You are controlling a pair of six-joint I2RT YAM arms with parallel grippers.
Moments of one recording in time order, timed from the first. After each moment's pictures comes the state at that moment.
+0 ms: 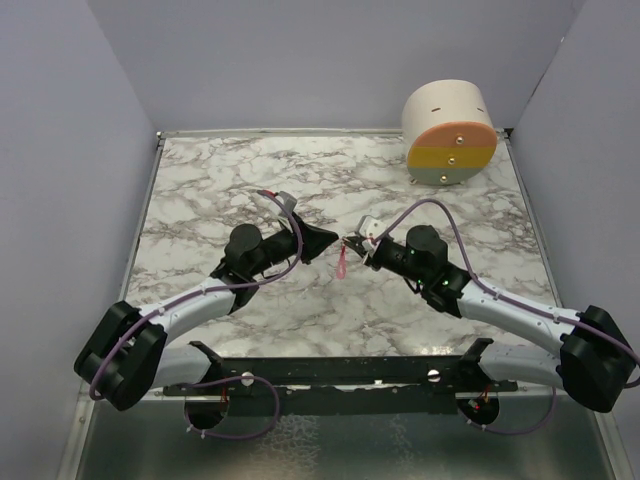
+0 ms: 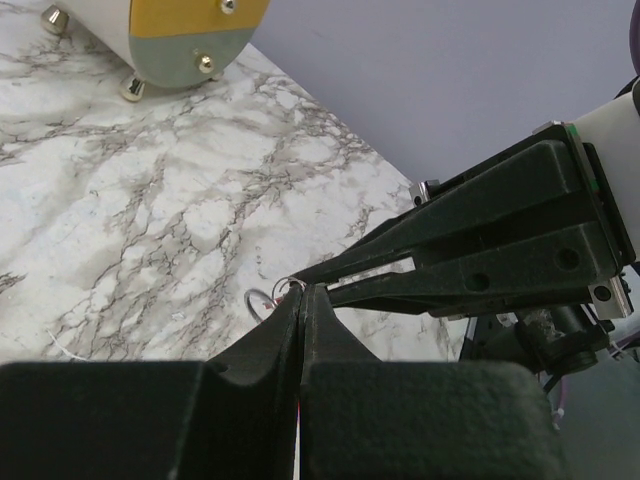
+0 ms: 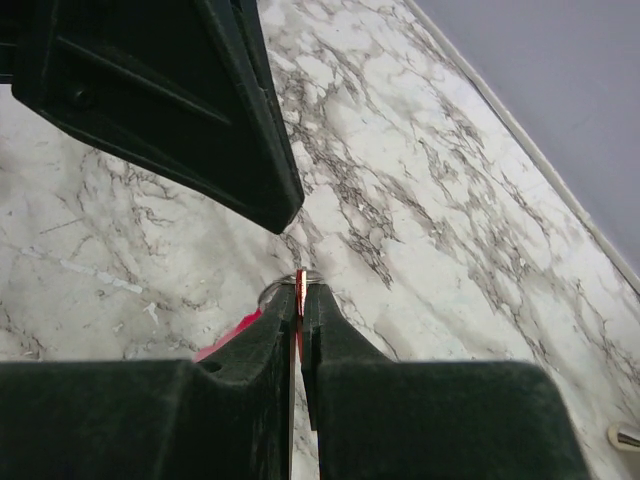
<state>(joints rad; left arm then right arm) -0.61 1.22 0.50 0.78 0.43 -0.55 0.78 1.14 0.59 0.39 -0.21 -0.40</state>
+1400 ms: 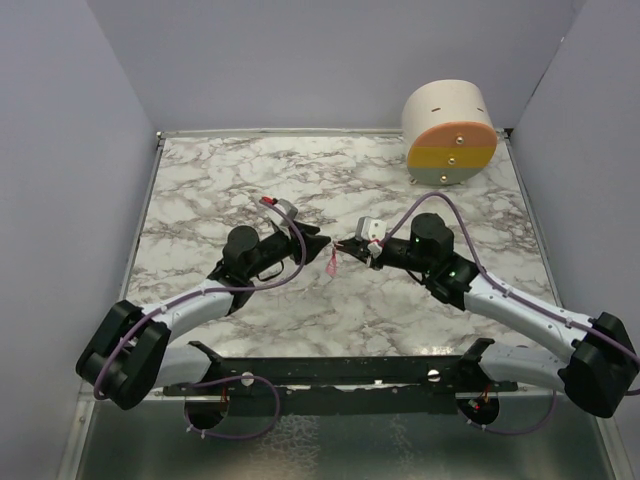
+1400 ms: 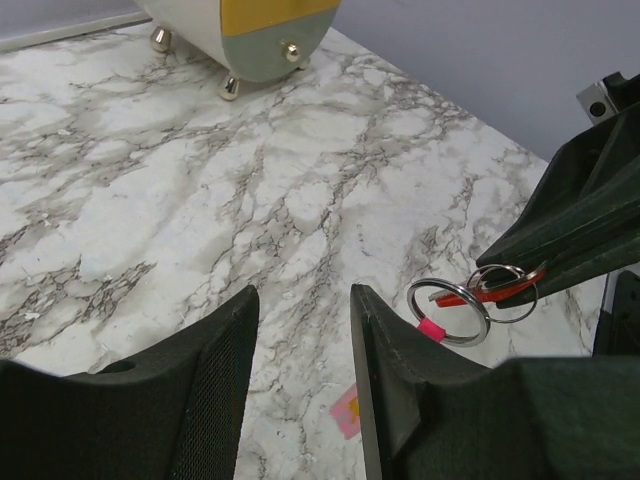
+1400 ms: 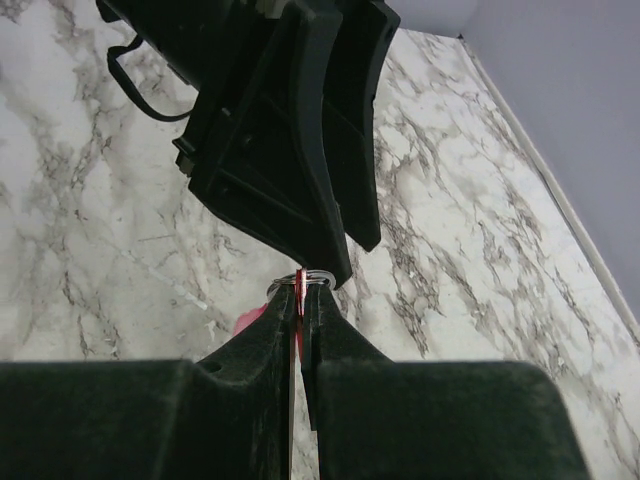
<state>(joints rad) -0.56 1.23 0.46 0.76 0.38 -0.28 0.75 1.12 0.68 0.26 -0.47 -0.45</state>
